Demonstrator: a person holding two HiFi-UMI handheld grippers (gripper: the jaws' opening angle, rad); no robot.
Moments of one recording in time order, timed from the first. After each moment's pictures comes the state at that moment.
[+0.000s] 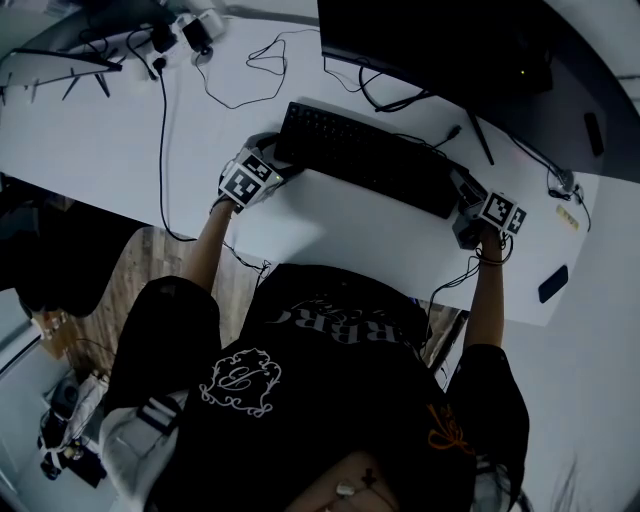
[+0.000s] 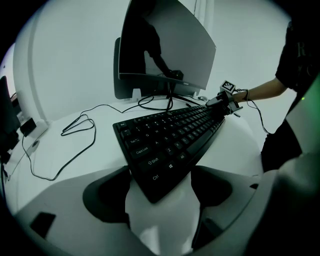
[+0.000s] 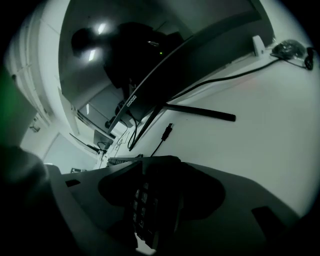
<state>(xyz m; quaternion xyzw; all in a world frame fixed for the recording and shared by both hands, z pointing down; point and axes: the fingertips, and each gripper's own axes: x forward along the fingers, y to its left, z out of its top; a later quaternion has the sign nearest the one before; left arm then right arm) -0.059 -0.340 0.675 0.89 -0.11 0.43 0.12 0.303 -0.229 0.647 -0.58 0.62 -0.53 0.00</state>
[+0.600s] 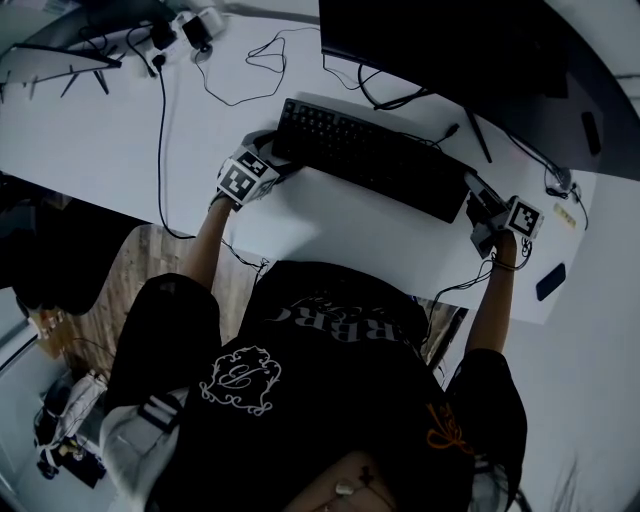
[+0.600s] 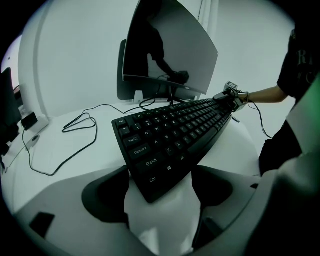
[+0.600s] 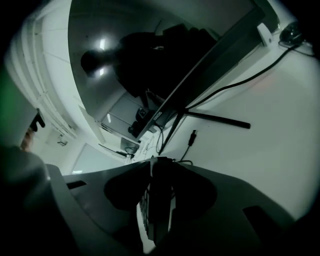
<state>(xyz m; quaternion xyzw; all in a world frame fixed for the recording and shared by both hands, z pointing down) -0.058 -0.338 0.669 0.90 -0.11 0.40 0.15 0.297 -0.223 0.572 -0.48 0.68 -0.55 0.08</state>
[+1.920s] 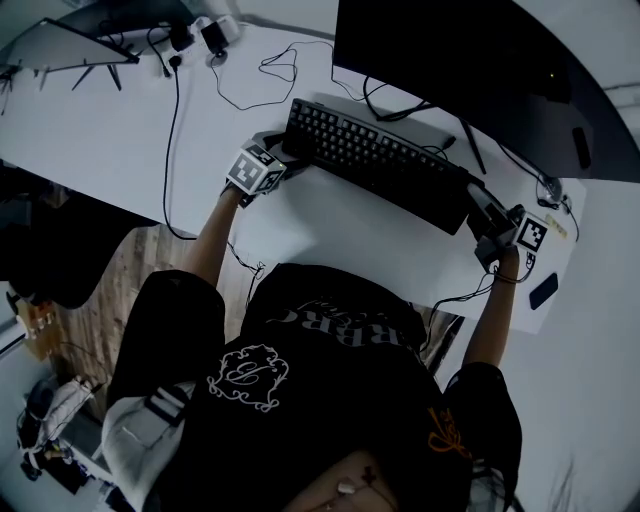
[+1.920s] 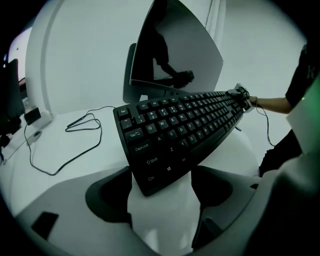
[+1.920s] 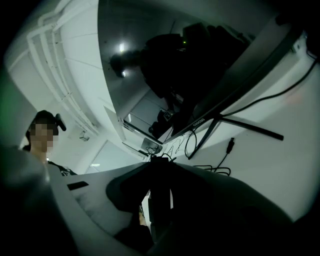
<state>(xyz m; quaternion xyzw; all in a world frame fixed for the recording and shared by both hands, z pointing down) -0.059 -0.348 0.661 0.90 -0.13 0.38 0.17 0.257 -0.219 0.490 -0.40 0.76 -0.50 0.13</state>
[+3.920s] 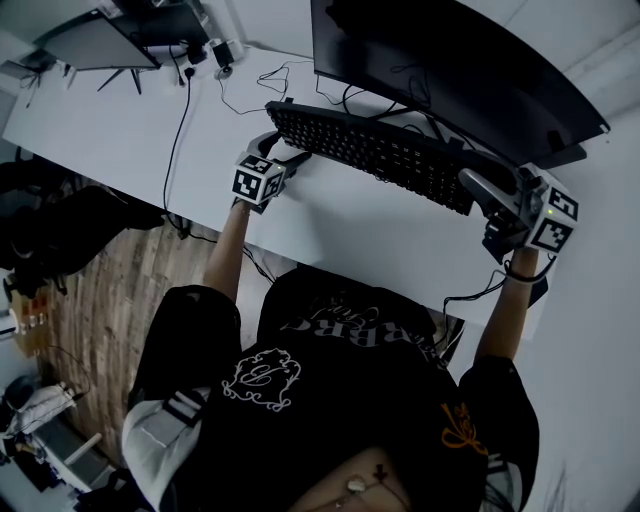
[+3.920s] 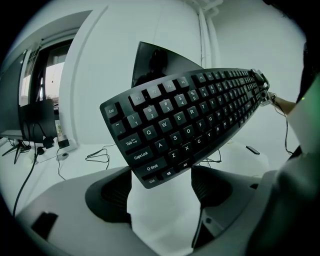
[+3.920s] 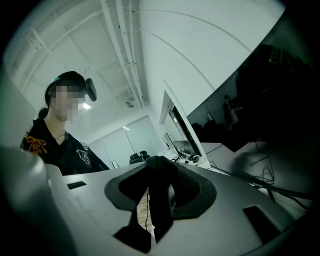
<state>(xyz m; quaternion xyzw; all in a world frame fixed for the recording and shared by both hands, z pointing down) -0.024 -0.317 0.576 0.92 -0.29 0.24 0.12 0.206 -0.155 0.308 -0.27 0.92 -0.27 0.04</state>
